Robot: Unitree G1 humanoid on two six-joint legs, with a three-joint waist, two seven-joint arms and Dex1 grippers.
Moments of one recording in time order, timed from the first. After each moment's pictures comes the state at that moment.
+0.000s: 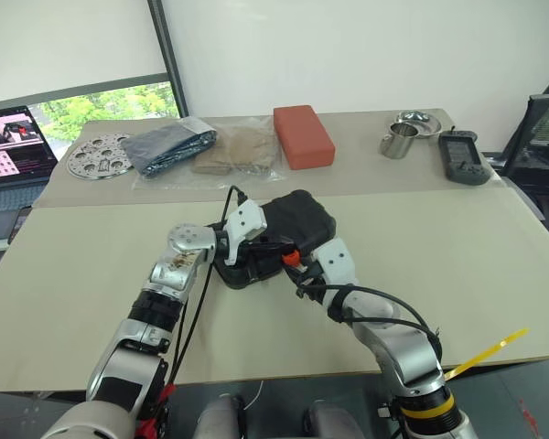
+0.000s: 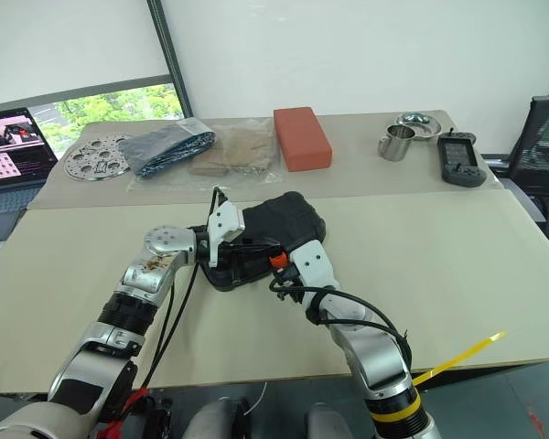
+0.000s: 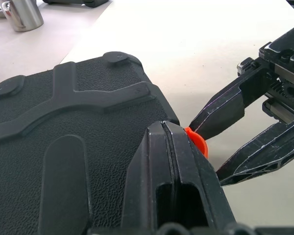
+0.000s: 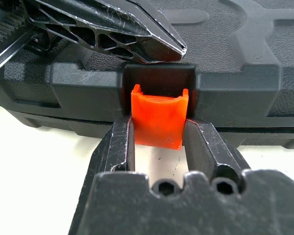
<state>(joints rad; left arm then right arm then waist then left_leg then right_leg) -0.67 0.33 -0.20 0.39 -0.12 0.11 -1.12 -0.19 -0.19 0.27 -0.39 0.11 0.68 0.28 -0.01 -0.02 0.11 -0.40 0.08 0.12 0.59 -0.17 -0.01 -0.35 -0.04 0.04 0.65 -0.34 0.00</state>
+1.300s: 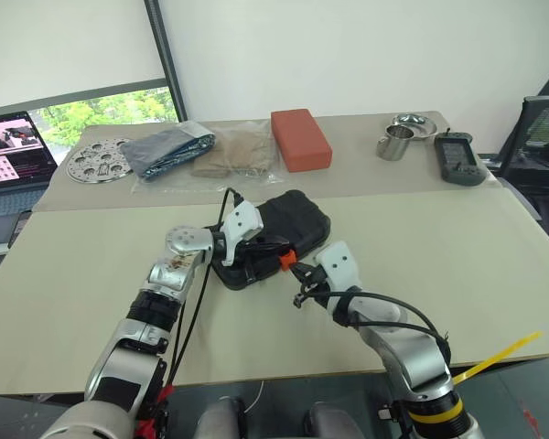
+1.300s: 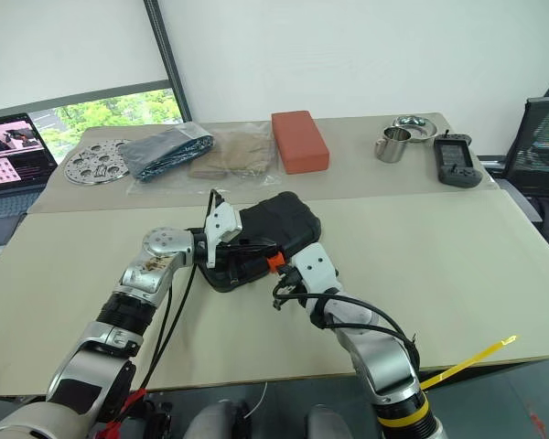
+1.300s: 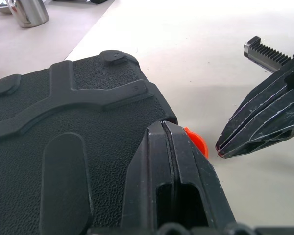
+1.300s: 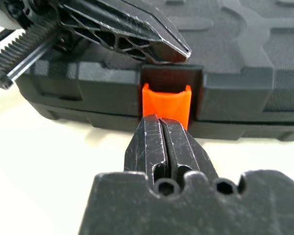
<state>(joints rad) -0.67 0.34 -0.19 0.43 -0.12 0.09 -1.10 -0.18 -0.25 0.27 -0.42 0.12 0.68 0.34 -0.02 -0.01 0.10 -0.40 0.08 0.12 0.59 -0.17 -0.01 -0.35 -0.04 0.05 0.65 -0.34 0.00</state>
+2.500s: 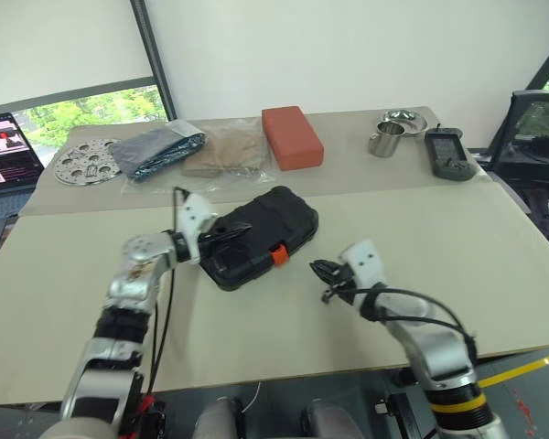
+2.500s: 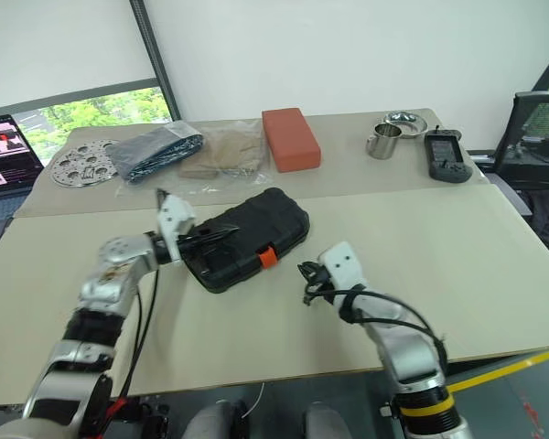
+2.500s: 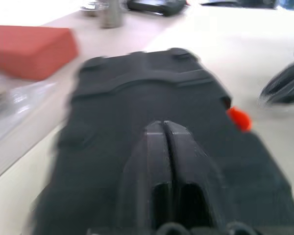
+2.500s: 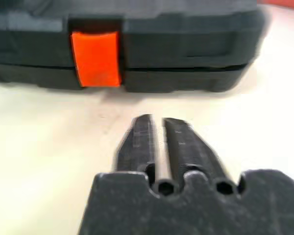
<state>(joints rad) -0.41 0.49 0.09 0.21 -0.29 0.16 -0.98 -0.16 -0.42 0.04 -0.26 0.23 0.47 0.60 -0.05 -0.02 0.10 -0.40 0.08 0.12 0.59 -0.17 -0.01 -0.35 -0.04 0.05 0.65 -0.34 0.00</state>
